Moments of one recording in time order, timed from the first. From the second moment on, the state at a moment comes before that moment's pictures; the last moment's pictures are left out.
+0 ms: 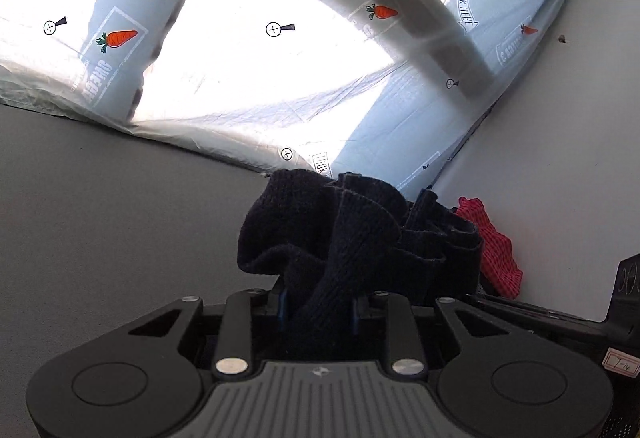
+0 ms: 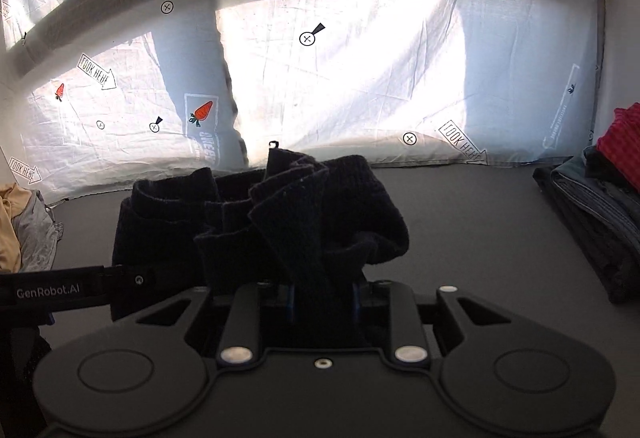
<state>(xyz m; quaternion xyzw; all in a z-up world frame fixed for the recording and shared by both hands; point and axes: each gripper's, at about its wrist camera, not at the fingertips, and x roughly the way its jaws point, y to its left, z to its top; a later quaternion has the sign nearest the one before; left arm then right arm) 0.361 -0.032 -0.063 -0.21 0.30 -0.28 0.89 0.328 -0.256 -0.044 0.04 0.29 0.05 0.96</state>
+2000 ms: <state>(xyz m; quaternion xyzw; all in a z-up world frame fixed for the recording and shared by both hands) 0.594 -0.577 -0.120 -0.16 0.33 -0.25 0.90 0.585 -0.786 -0.101 -0.13 0.18 -0.06 0.97</state>
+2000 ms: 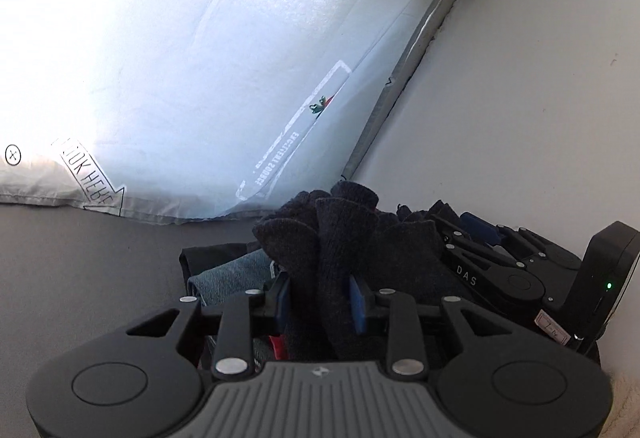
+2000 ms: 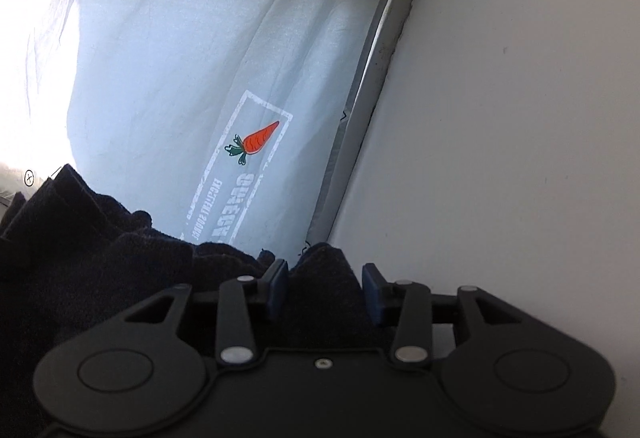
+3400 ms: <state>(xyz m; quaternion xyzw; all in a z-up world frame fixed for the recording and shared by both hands) 0.206 -0.298 0.059 -0.09 0.10 -0.06 0.99 0.231 -0.498 0.037 0.00 0.14 0.03 0.99</state>
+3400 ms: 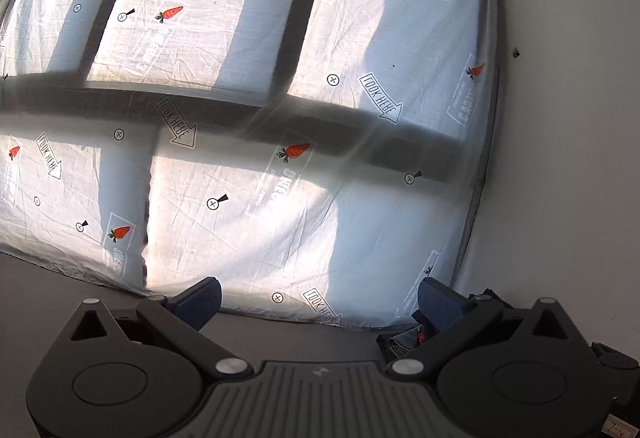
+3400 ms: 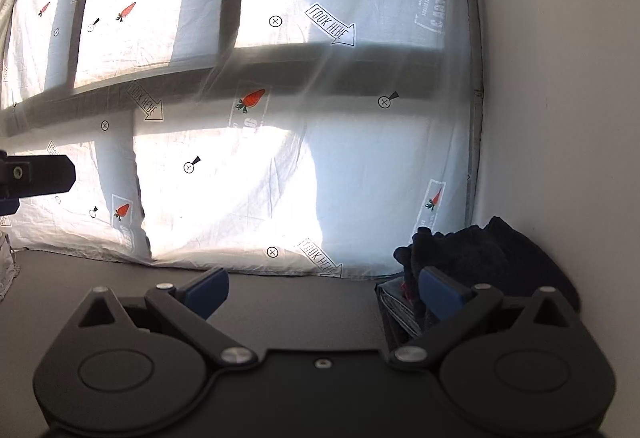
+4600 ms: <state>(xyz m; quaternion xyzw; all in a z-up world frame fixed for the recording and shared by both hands) 0.033 -0.007 -0.002 0.01 0.32 0.03 0.95 0.035 -0.187 -0.012 -0.03 0.31 0.09 0.95</state>
